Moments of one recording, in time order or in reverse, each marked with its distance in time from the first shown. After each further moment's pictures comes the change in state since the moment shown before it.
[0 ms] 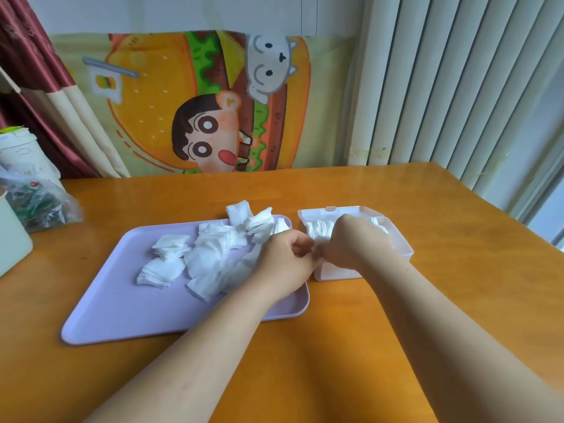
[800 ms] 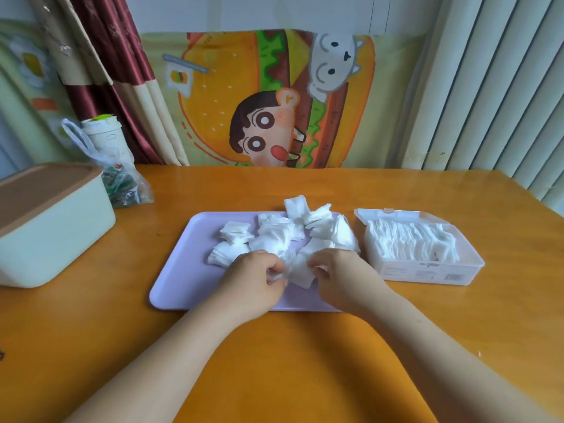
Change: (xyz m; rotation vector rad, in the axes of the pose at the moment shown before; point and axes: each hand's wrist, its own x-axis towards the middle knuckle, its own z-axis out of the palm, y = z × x) left_hand -0.074 -0.048 -0.137 0.540 0.101 0.012; right_hand -0.054 -0.074 0.075 0.250 0.052 -0.500
